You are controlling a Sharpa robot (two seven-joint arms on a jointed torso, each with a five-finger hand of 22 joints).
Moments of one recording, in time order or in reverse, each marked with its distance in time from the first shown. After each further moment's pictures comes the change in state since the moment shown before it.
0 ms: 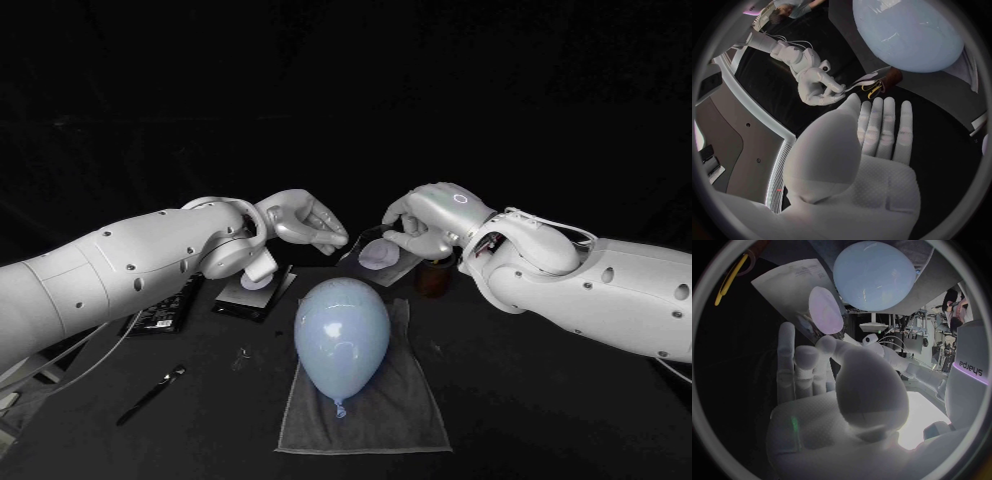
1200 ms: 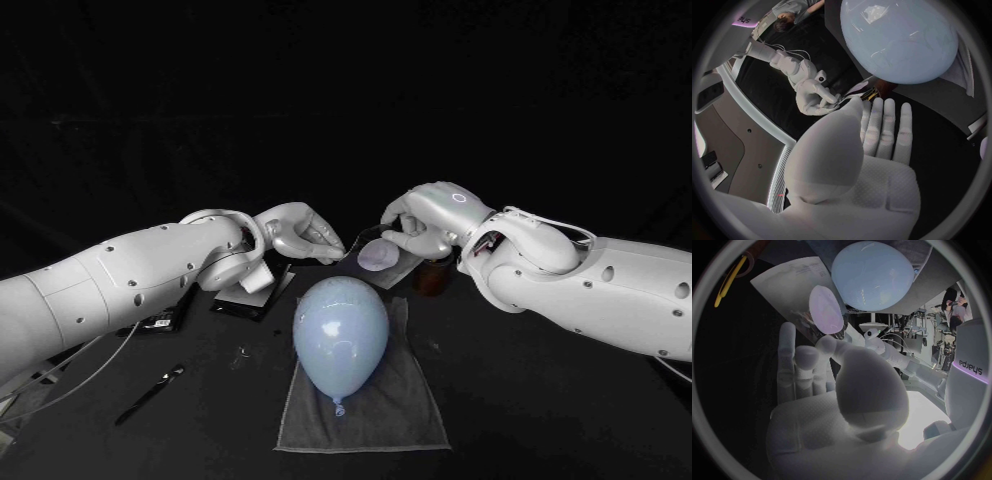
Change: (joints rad) left arm -0.036 -0.004 0.000 0.003 -0.071 0.004 0.040; left_hand 0.054 0.004 0.054 0.043 0.000 0.029 -0.014 0.000 0.003 -0.004 0.004 -0.004 -0.008 -0.023 0.002 -0.044 -0.002 0.000 -0.029 -0.001 -0.022 0.000; right arm 0.000 -0.004 0.000 0.010 0.004 0.005 0.000; right_hand 0.000 0.000 0.003 -0.003 0.001 0.002 0.003 0.000 0.000 0.001 -0.001 0.000 0.002 0.003 0.003 0.000 0.004 0.009 0.000 0.000 0.000 0.000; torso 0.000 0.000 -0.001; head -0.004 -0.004
